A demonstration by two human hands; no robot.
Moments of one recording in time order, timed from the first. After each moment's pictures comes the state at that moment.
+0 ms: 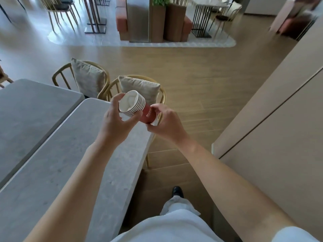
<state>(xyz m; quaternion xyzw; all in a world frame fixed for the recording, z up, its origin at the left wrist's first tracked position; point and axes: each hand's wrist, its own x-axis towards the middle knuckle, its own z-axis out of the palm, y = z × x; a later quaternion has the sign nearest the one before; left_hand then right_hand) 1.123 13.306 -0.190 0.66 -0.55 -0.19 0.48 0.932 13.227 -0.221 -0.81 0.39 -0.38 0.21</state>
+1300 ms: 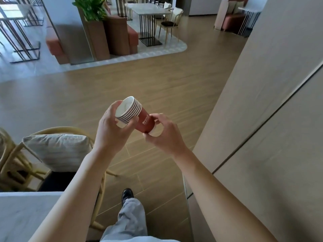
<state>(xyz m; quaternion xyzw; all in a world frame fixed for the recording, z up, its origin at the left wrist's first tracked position) 0.824 12.848 -0.168 0.58 -0.64 -0.22 0.46 0.629 12.846 -0.206 -0.70 0.52 -0.45 0.20</state>
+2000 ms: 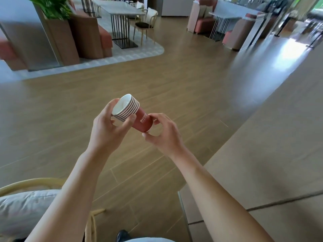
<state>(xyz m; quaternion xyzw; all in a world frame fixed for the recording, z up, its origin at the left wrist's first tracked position) 0.874 12.562 -0.151 0.52 -0.66 -0.28 0.47 0.676 12.599 -0.169 -0.66 0.60 -0.44 0.15</state>
